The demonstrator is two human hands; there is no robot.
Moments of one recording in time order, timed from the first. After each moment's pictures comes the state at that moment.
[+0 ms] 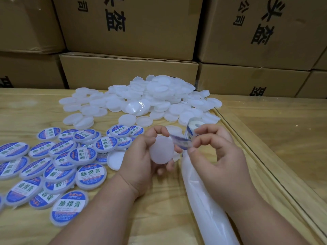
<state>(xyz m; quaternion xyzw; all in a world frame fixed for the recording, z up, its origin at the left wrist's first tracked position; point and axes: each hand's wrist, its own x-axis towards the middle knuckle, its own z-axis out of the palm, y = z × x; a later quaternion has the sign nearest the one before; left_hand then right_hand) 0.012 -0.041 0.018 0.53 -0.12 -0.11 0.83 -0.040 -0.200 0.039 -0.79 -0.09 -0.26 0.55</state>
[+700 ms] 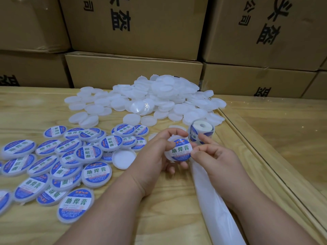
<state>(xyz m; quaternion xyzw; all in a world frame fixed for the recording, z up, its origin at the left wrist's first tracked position) 0.010 -0.047 0.025 0.58 -0.14 -0.15 0.79 -0.026 -0.206 0.029 -0.74 0.00 -0.05 0.67</state>
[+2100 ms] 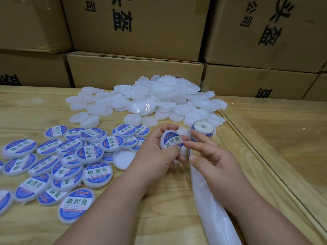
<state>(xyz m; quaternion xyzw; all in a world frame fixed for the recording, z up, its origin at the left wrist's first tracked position) 0.016 -0.044 0.016 0.63 -0.12 -0.06 0.77 -0.028 -0.202 0.023 -0.75 -0.08 -0.08 0.66</state>
